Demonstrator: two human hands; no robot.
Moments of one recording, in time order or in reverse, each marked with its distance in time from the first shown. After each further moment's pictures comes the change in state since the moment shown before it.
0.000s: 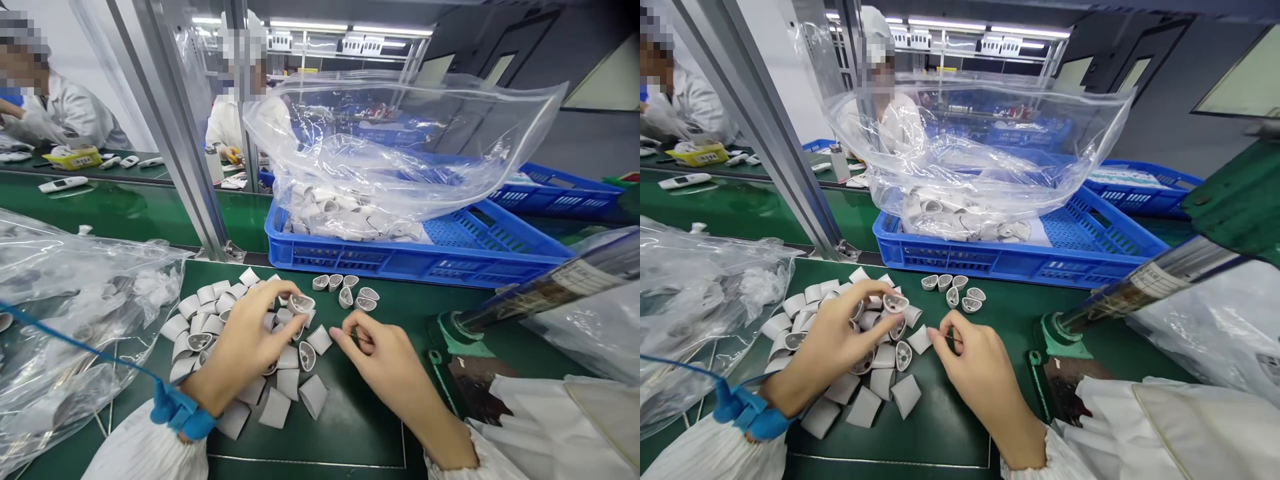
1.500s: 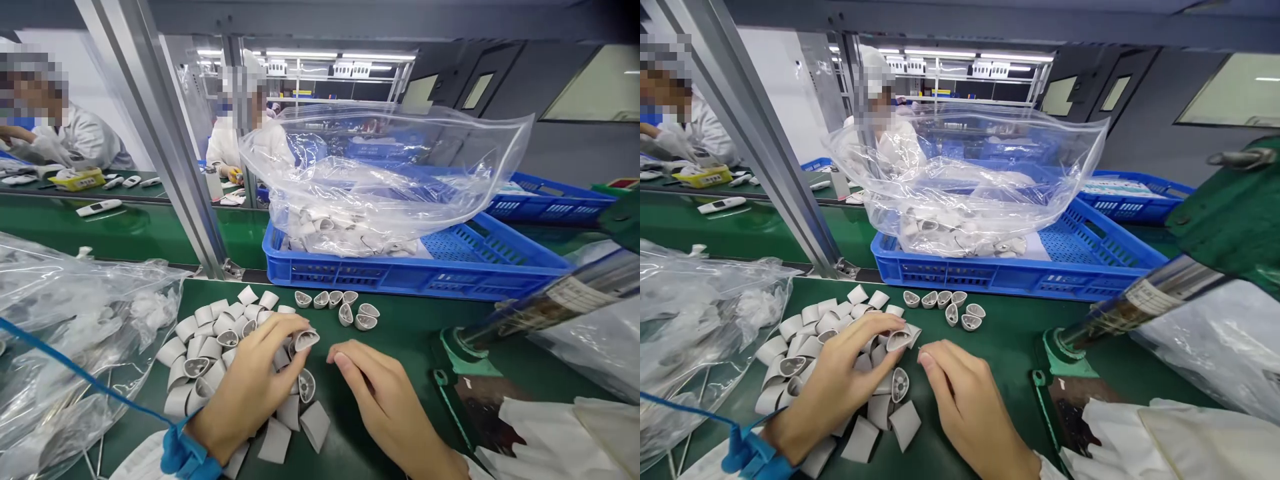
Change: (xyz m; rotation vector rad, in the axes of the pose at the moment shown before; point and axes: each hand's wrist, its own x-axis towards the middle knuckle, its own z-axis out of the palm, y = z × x) left_hand -0.012 -0.002 0.015 -0.037 0.019 0.145; right_hand -0.010 -0.012 0.005 0.311 0.024 -0.252
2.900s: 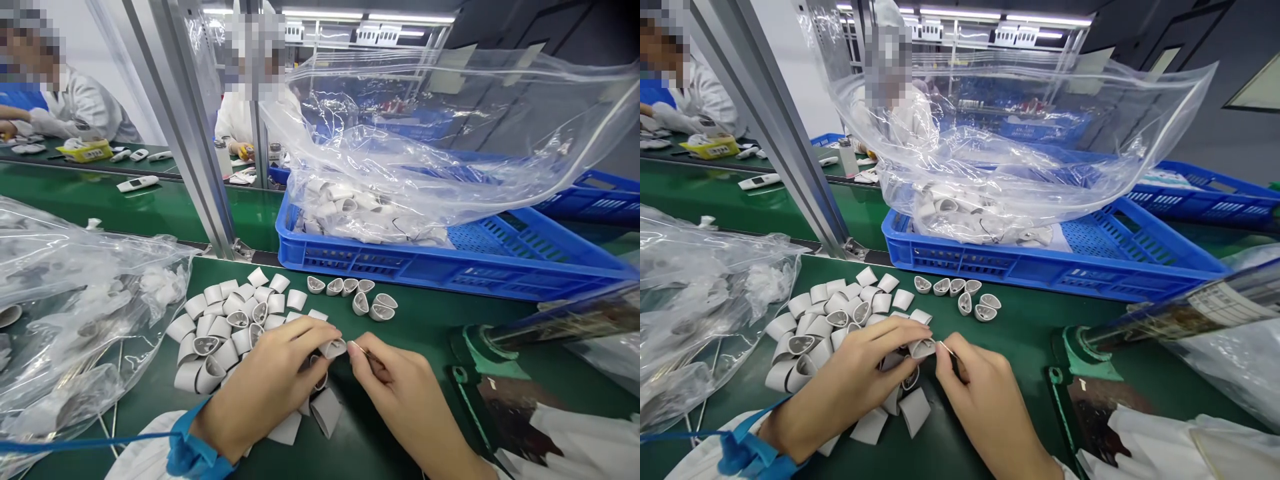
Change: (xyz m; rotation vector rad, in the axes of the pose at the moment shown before) left_hand -0.004 0.009 0.000 -0.060 -0.261 -0.027; right_hand -0.004 0.007 0.000 -0.339 0.010 0.079
